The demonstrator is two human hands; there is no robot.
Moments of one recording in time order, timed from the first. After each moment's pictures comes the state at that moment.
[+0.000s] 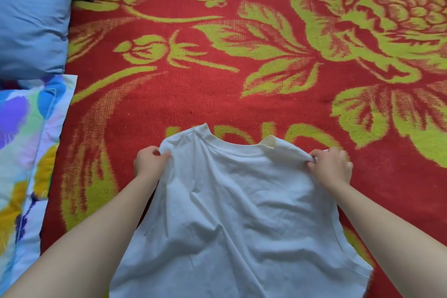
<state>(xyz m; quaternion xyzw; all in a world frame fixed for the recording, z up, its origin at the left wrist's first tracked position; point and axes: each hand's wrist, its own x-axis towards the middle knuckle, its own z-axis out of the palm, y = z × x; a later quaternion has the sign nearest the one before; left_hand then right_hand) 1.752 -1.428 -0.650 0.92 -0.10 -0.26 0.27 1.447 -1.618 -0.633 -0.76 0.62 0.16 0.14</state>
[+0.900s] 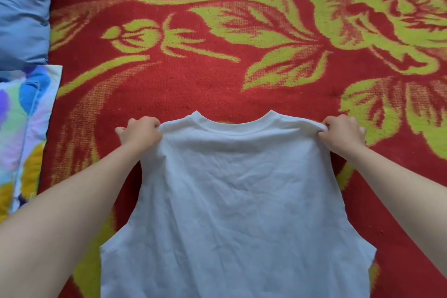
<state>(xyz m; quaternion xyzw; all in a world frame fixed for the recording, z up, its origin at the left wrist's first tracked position) 1.796 -1.480 -0.633 0.93 -0.30 -0.22 -0.04 1.467 -1.689 -0.633 -0.77 0.60 0.15 0.15</state>
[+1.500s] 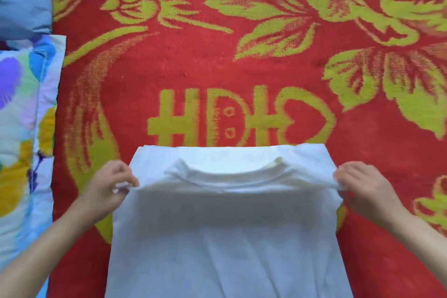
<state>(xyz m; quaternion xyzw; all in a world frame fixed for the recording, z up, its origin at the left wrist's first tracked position) 1.734 -1.284 -0.578 0.76 -0.55 -0.26 0.22 1.304 -1.560 -0.590 -0.96 0.25 -0.06 0.13</state>
